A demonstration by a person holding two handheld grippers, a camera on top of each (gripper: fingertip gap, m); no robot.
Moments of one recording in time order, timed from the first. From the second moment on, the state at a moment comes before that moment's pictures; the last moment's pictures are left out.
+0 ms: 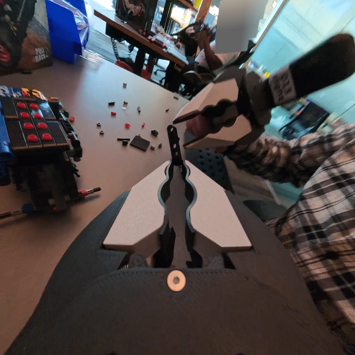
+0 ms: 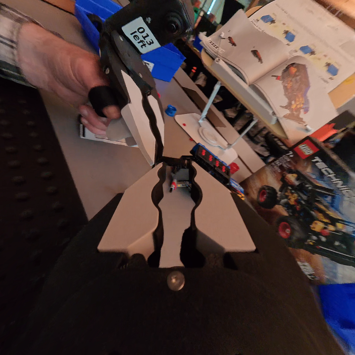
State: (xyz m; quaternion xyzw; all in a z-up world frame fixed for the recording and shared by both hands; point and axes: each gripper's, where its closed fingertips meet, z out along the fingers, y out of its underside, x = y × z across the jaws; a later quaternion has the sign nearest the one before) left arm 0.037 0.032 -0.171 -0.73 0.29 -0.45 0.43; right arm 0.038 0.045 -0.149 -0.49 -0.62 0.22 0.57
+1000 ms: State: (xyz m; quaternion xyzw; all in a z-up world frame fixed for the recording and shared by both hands) left arm 0.022 0.024 -0.267 -0.86 0.37 -0.17 0.28; right arm 0.034 0.050 -0.240 -0.57 -0.74 0.30 0.19
